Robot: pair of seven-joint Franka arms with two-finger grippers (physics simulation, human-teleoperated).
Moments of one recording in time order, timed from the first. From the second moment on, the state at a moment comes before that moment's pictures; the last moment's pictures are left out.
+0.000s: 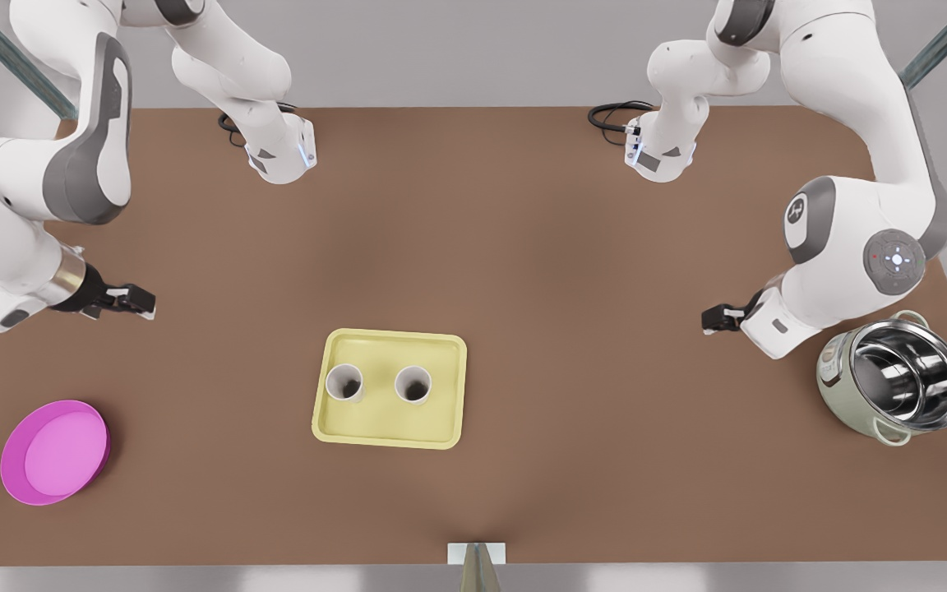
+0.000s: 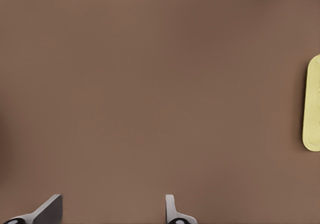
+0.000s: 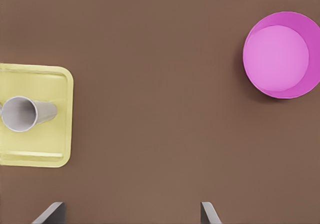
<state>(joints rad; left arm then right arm) -0.08 0.31 -0.05 -1.40 -0.05 1.64 -0.06 -0.18 0.17 0.16 -1.50 -0.04 1.65 -0.02</state>
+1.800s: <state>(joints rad) -0.84 1.21 0.08 -0.80 0.12 2.39 -0.97 0.17 0.63 0.16 -1.60 -0.09 2.24 0.42</state>
